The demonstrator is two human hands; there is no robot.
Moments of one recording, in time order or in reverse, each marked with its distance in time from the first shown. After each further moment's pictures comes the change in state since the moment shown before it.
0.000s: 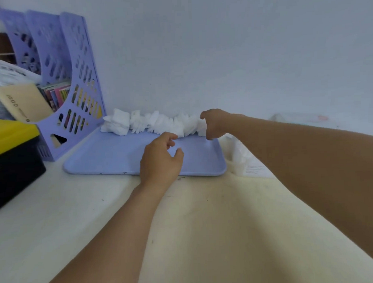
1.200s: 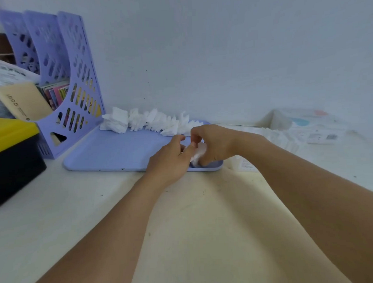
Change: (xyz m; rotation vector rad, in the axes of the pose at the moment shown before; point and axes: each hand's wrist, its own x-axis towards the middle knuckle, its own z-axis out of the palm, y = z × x) left_hand -0.003 0.020 0.002 0.122 -0.436 -0.117; right_hand -0.092 -0.016 0.015 0.305 -0.045 -0.260
